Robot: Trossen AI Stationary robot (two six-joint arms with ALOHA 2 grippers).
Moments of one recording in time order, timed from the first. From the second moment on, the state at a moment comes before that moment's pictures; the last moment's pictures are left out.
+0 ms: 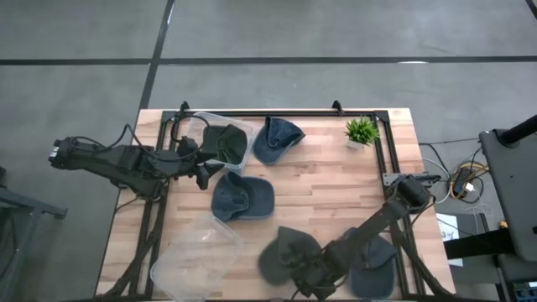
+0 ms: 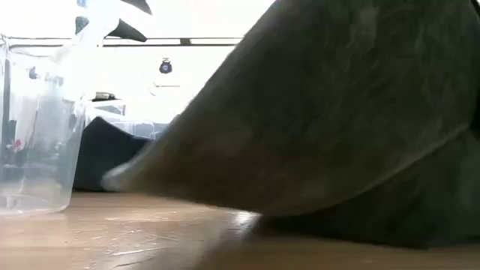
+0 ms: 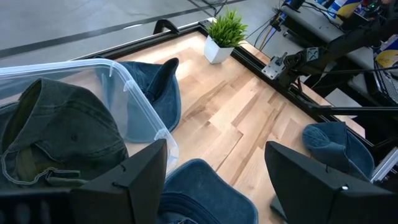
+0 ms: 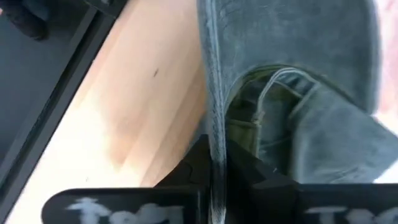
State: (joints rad) left arm -0.20 0.78 0.86 -0.56 -0.54 -0.74; right arm 0.67 2.04 1.55 -0.75 0.12 0.18
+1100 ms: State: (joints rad) left arm -0.20 0.78 0.86 -0.52 -0.54 -0.85; right arm 0.59 1.75 1.77 -1.18 0.87 -0.06
